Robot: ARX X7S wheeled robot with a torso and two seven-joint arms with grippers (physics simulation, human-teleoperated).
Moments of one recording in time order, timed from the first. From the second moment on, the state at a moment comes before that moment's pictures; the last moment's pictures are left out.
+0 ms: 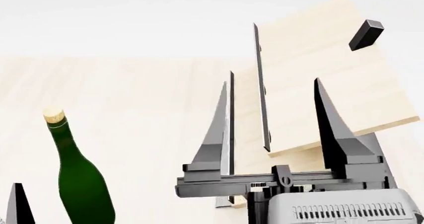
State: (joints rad) left arm 0.23 -0.36 0.27 0.72 0.00 0.21 -0.43; right arm 0.28 0.28 -0.33 -0.66 0.15 0.21 0.38
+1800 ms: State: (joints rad) left arm 0.22 -0.39 0.28 0.73 -0.01 0.22 -0.46; right arm 1.16 0.22 -0.35 0.00 1.03 1.24 -0.19
